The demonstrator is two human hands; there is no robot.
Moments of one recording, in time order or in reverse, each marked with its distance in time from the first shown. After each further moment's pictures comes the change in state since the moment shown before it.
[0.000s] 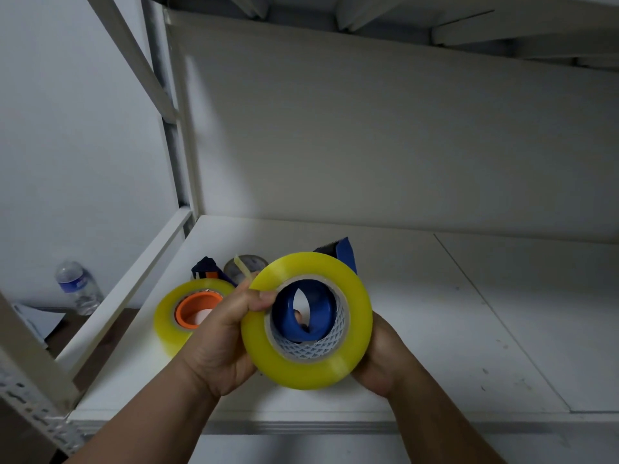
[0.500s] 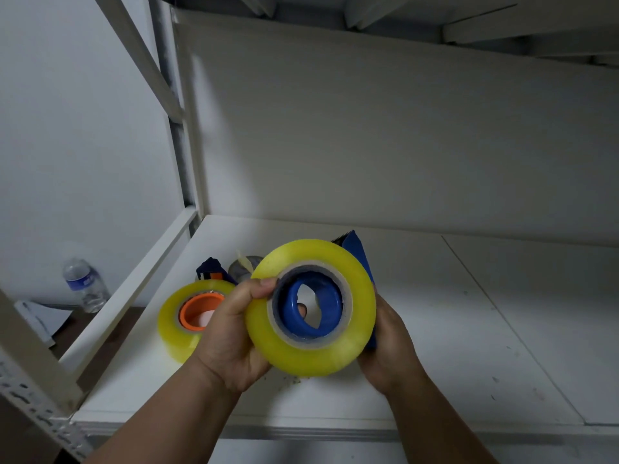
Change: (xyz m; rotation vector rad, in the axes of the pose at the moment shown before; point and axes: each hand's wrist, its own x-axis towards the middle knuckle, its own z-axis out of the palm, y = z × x) left_hand 0.012 -0.002 0.000 -0.077 0.072 0.045; right_hand 0.015 0.003 -0.013 -0.090 0.112 -0.221
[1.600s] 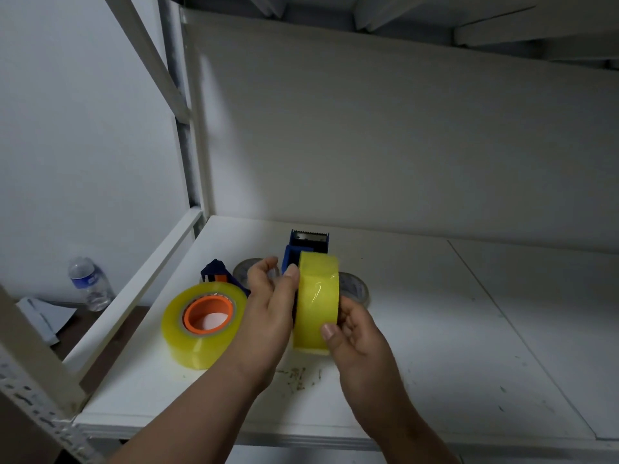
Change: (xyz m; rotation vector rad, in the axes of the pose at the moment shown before) left_hand 0.012 -0.015 0.016 0.805 0.437 0.186; right_hand -0.044 -0.006 0.056 -0.498 -0.020 -0.258
